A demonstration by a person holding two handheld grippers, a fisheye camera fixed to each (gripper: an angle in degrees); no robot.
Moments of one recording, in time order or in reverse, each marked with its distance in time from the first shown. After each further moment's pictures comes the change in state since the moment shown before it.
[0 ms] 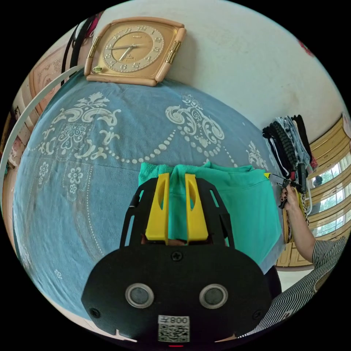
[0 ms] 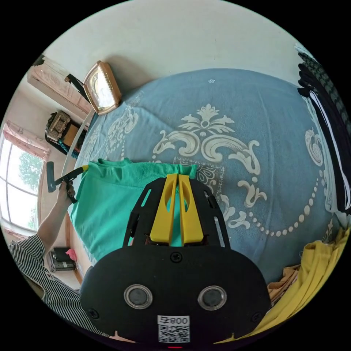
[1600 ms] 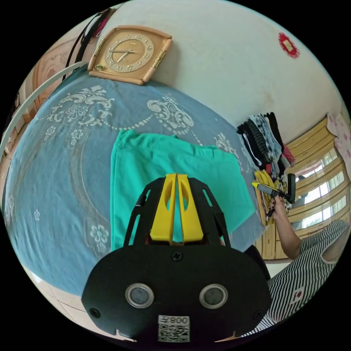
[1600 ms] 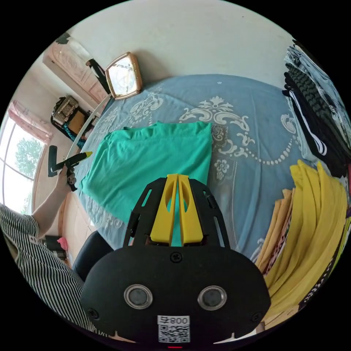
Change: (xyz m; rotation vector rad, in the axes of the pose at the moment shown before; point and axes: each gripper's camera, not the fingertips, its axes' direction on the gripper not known) left arm 0.014 0.149 -0.027 0.023 0.143 -0.010; right arm -0.045 0.164 -0.062 -0.009 0.048 -0.072
